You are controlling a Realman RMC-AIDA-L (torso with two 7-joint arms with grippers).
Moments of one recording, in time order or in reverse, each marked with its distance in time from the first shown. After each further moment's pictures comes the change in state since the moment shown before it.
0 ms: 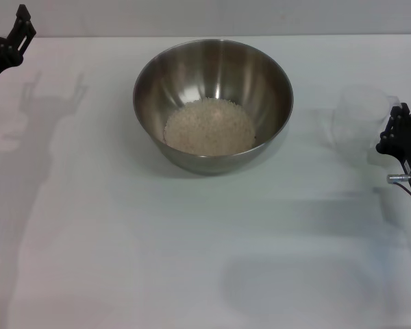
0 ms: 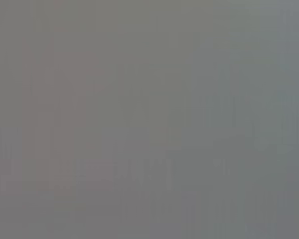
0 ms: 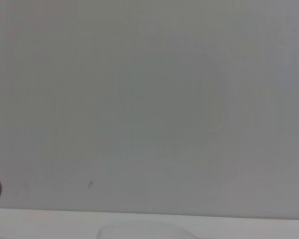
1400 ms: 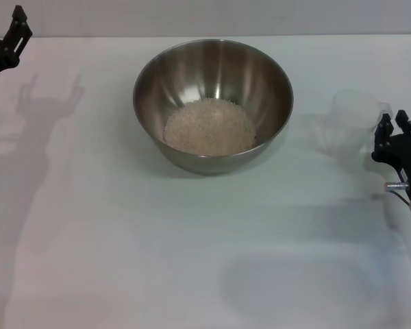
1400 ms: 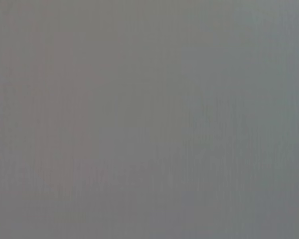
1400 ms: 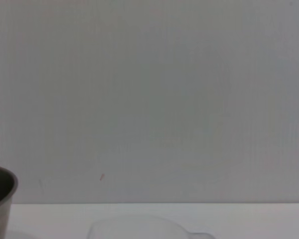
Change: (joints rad) left arm 0.014 0.003 0.003 -0.003 0.001 0.015 -0.001; right arm -0.011 0.002 -0.037 -0.012 -0.003 -0.003 0.077
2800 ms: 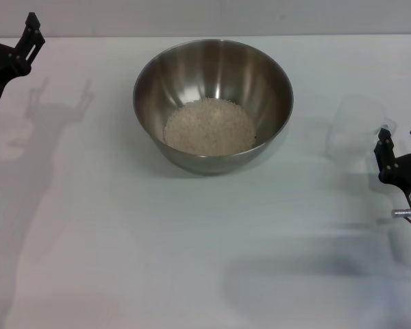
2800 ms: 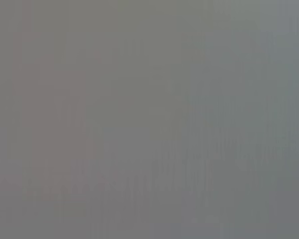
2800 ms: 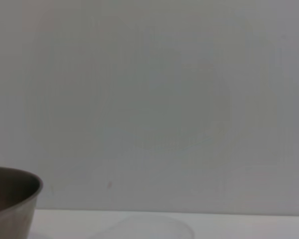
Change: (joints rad) left arm 0.026 -0.004 0.053 -0.016 -0.001 0.027 -0.009; right arm -0.100 0.002 -0.099 0.034 -0.006 -0.149 -0.039
